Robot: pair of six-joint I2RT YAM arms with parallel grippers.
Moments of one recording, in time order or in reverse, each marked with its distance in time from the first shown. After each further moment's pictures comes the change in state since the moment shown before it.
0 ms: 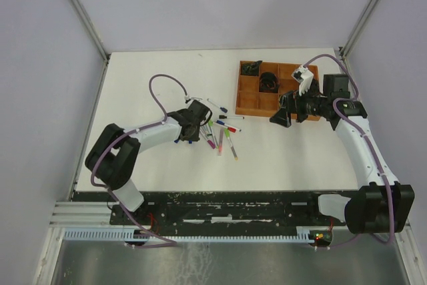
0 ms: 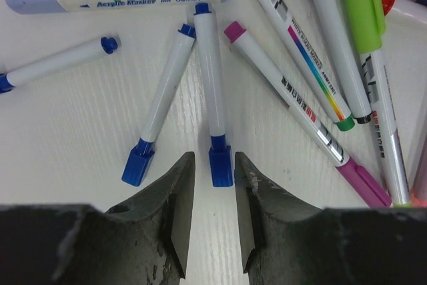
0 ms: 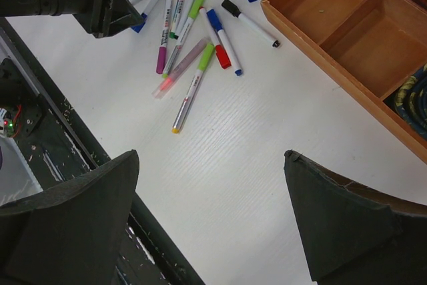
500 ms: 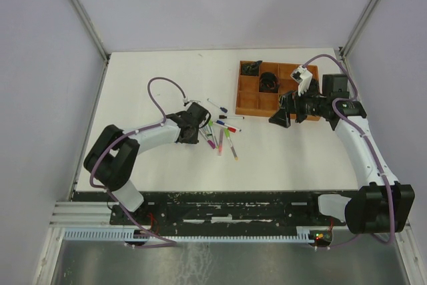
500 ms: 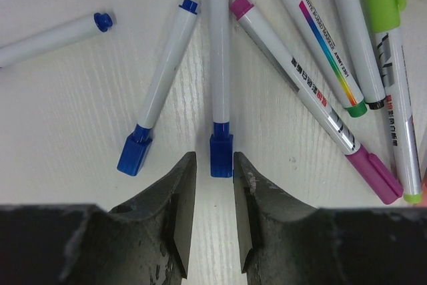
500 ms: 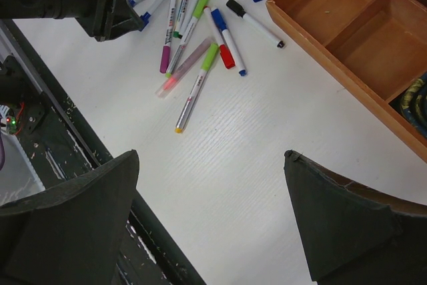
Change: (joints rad) left arm 0.000 -0.022 -0.047 0.000 0.019 -0.031; right arm 0.008 0.000 0.000 -0.001 -0.006 -0.001
